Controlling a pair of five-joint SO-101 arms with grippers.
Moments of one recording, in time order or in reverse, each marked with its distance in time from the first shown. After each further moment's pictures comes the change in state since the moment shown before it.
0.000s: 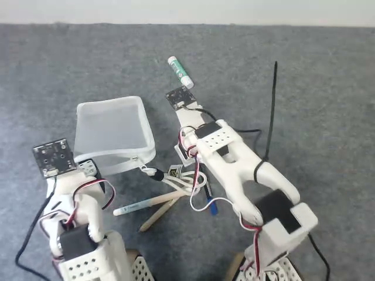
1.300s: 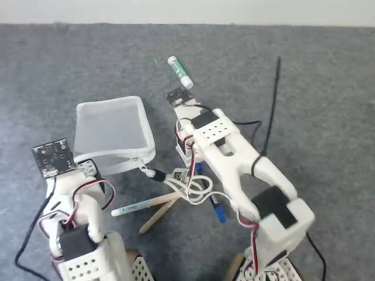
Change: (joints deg) left arm 0.0 0.0 0.0 0.0 0.0; right arm 0.2 -1.0 -8.7 16.6 -2.4
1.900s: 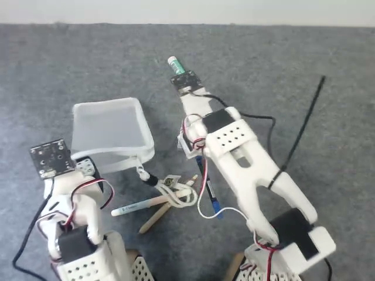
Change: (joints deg) left arm 0.0 0.0 -4.0 0.0 0.0; right arm 2.3 -13.6 3.7 0.2 -1.2
